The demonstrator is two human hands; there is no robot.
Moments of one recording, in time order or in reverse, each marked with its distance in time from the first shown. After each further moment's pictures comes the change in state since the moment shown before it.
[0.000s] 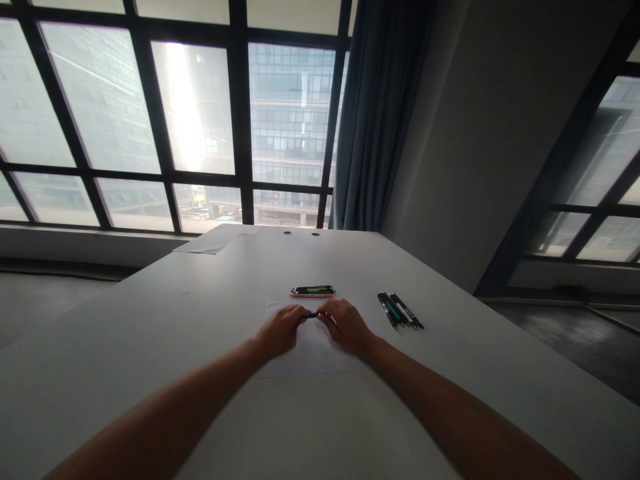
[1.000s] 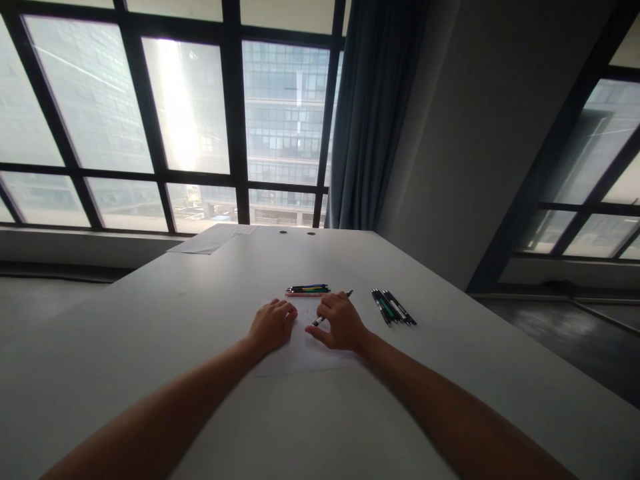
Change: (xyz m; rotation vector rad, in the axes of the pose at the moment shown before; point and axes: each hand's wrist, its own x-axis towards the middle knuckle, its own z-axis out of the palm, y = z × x) left_hand 0.004 0.012 -0.013 0.337 -0.084 -0.301; right_hand 0.002 -0.007 -0.010 -0.294 0.024 -0.135
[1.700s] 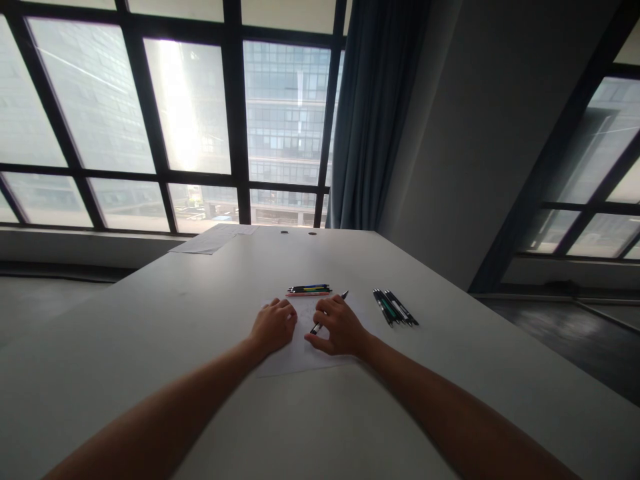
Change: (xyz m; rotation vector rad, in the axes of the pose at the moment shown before) left_hand 0.000 0.006 -0.001 0.052 -0.019 -0.008; right_hand 0.001 -0.008 -0.001 0.047 0.006 -0.132
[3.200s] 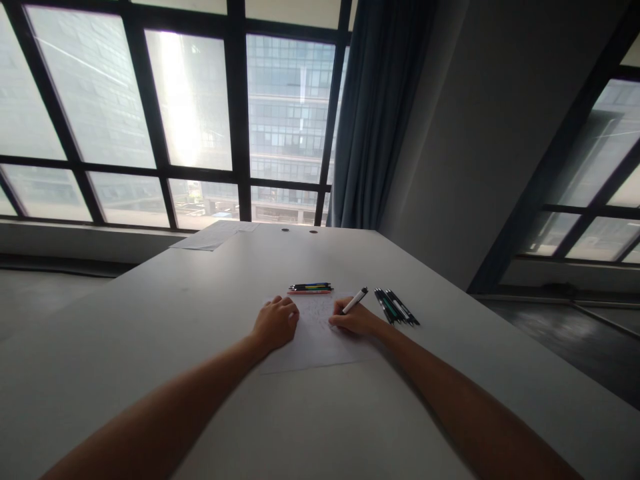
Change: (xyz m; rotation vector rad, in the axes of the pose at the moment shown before) left_hand 0.001 -0.003 0.003 -0.027 -0.008 0.025; right_hand -0.014 0.040 -0.006 0.838 -0.373 0.905
